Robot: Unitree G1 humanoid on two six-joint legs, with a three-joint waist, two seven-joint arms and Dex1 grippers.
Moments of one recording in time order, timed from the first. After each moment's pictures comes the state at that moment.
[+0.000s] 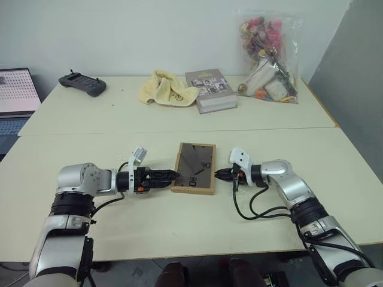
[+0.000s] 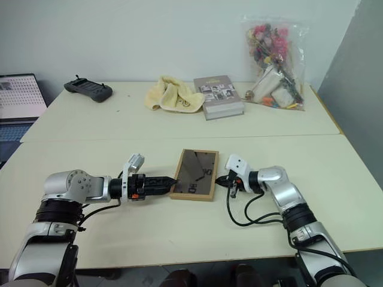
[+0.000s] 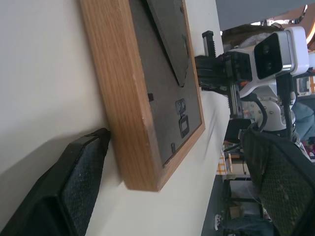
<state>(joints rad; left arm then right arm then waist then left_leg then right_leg) -0.65 0.64 0.03 0.48 -0.68 1.33 -1.08 -0.64 -0.36 0.30 0.42 0.04 0.19 1.04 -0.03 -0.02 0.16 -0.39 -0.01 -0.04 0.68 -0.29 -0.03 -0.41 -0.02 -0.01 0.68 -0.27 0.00</state>
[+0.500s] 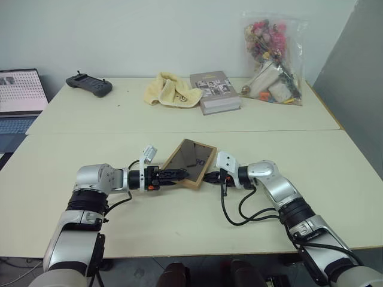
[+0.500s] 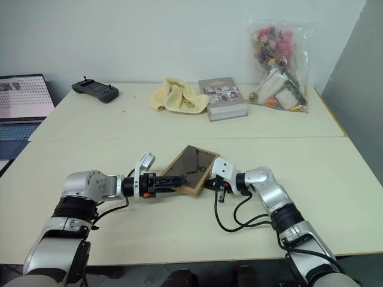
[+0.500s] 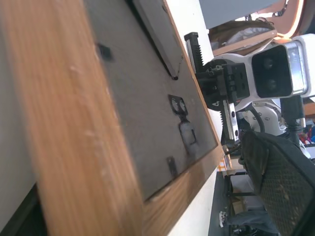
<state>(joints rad) -0.69 0.56 -0.04 0.57 -0.61 1.19 -1.17 -0.66 -0.28 0.35 0.44 -0.02 0.14 1.04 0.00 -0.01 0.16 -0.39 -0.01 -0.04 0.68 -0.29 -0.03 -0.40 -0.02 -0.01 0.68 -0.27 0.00</state>
